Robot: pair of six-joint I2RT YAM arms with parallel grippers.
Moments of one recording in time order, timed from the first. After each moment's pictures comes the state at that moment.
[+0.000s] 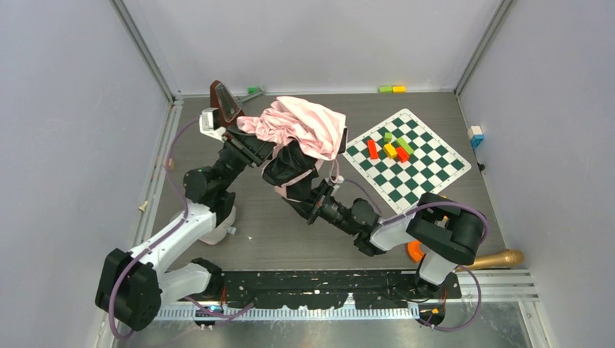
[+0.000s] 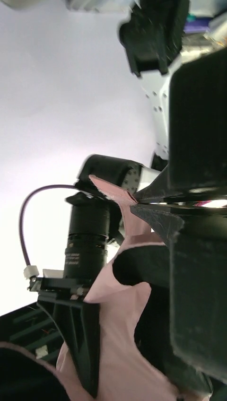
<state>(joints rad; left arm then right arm) -0.46 1.07 0.66 1.27 0.42 -1.27 1.08 1.65 0.46 1.49 -0.02 2.04</state>
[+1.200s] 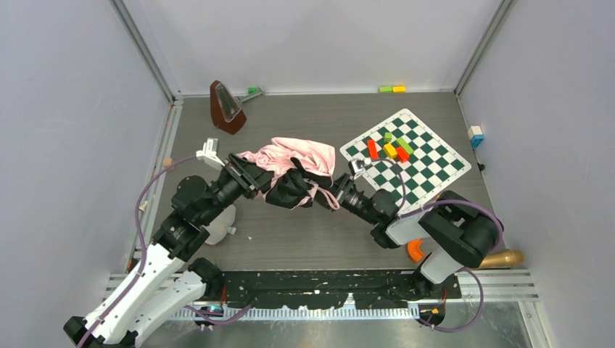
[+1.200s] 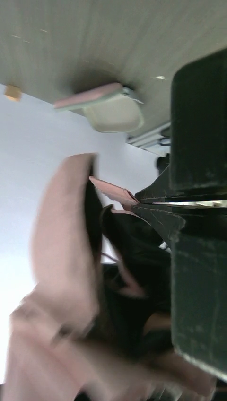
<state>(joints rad) -0.60 0.63 0.71 -0.06 0.14 -1.29 0.75 1.57 0.34 1.49 -0.25 1.42</state>
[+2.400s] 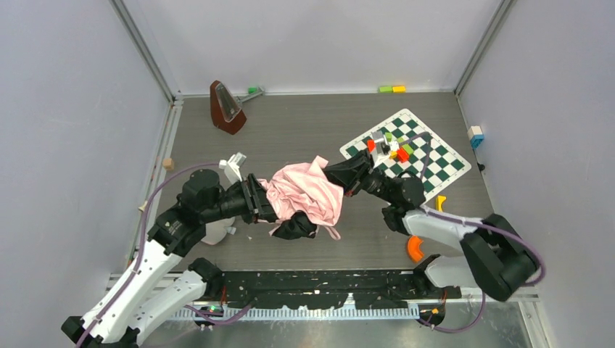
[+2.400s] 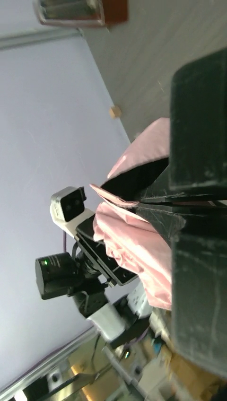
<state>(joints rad) -0.59 0.67 0.81 -0.50 0.51 -1.15 0.59 1.33 0.47 1.46 -0.58 0.90</state>
